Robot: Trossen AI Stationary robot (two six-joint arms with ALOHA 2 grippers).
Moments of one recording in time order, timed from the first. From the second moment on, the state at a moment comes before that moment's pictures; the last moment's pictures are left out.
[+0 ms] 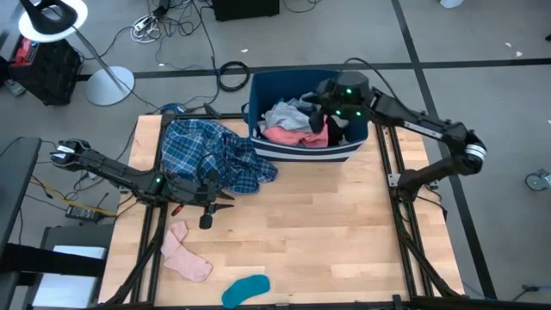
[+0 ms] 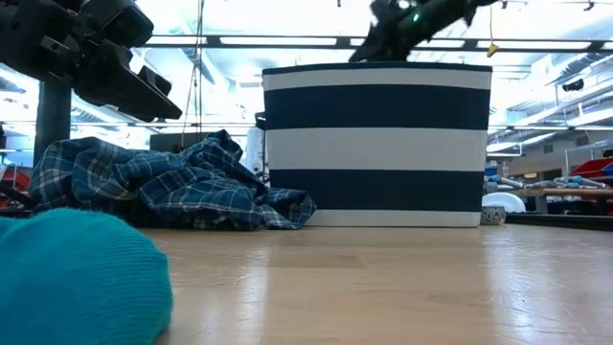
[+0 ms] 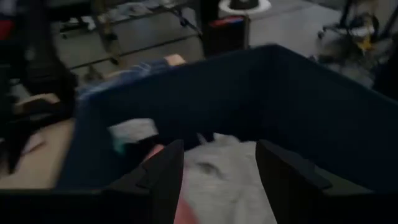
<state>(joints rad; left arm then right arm) -0.29 0.85 0.34 0.05 -0.23 -0.08 -0.54 1.35 1.23 -0.26 -0.12 0.02</state>
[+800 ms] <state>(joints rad) -0.29 0.85 0.34 0.08 -0.23 -0.08 -0.14 1.21 1.24 -0.48 -0.09 0.01</state>
